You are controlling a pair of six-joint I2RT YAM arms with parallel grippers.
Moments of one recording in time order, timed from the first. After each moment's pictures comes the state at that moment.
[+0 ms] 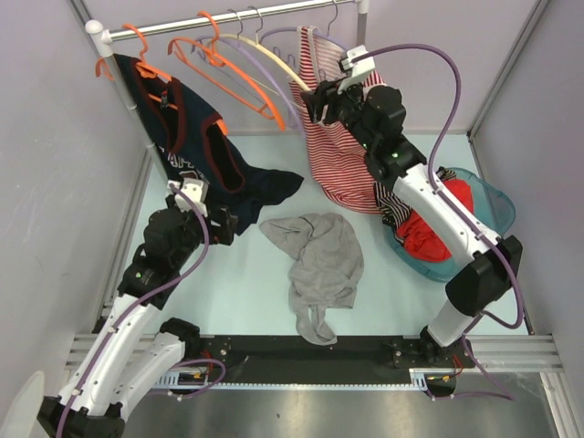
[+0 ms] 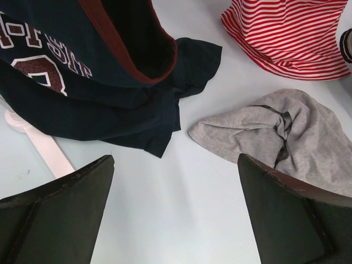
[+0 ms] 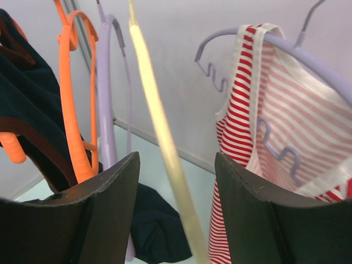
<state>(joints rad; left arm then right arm) -0.34 0.68 0.73 -0.35 -0.03 -0.09 0.56 1.65 1.73 0.10 -0.04 0.05</state>
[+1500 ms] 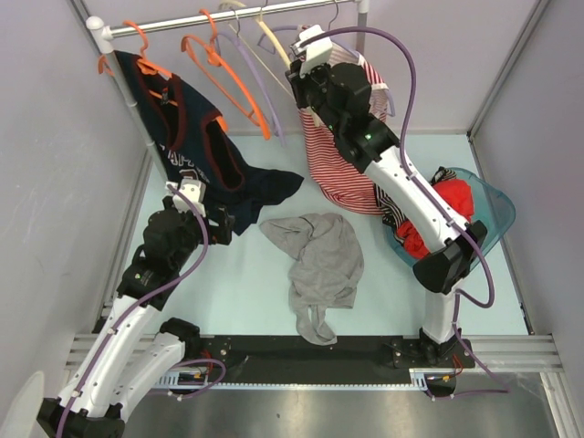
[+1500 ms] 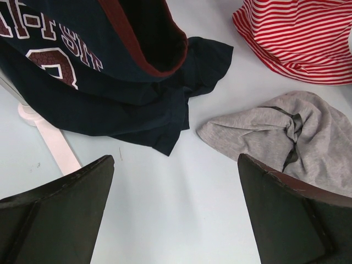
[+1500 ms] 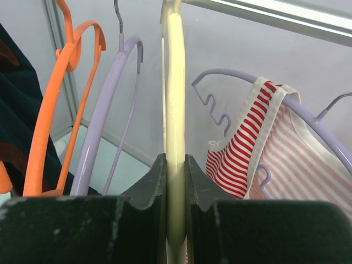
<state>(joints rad) -0.34 0.67 0.73 -0.36 -0.08 -0.09 0.68 1.91 2.21 -0.15 0.12 -0.18</state>
